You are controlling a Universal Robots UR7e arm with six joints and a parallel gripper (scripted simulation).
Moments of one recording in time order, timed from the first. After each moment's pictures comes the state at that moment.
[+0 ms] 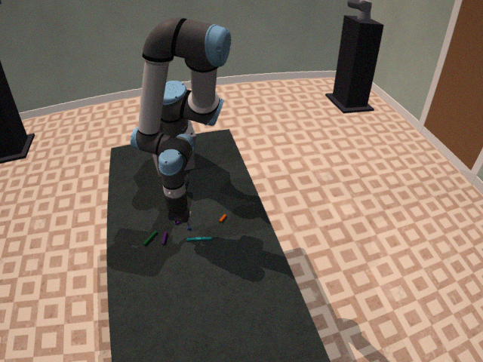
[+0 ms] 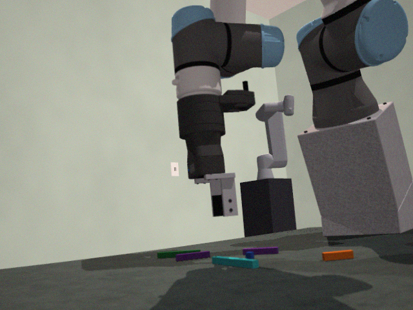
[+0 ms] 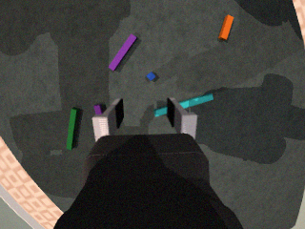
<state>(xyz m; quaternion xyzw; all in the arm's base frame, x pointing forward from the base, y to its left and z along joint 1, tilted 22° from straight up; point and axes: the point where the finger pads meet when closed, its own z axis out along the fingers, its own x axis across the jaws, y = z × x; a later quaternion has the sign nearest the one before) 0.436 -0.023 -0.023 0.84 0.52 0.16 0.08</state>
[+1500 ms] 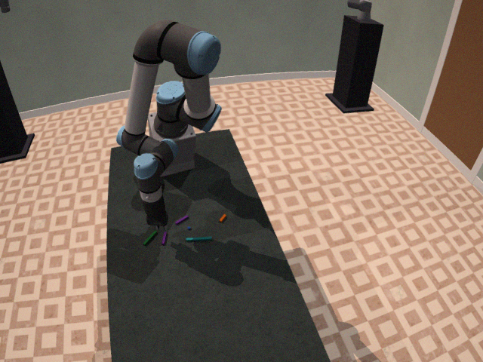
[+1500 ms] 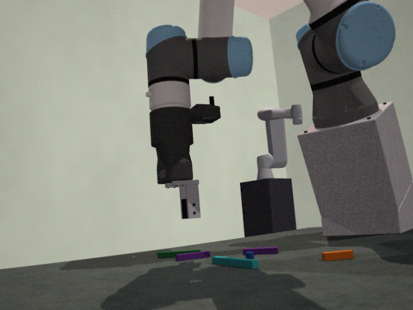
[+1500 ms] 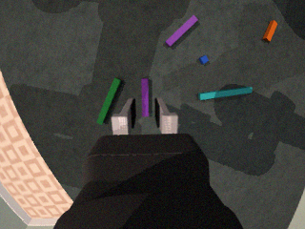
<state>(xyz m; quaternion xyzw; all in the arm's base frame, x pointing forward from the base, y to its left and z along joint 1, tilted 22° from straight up) 0.438 -0.106 -0.026 0.80 0.57 0.17 0.09</state>
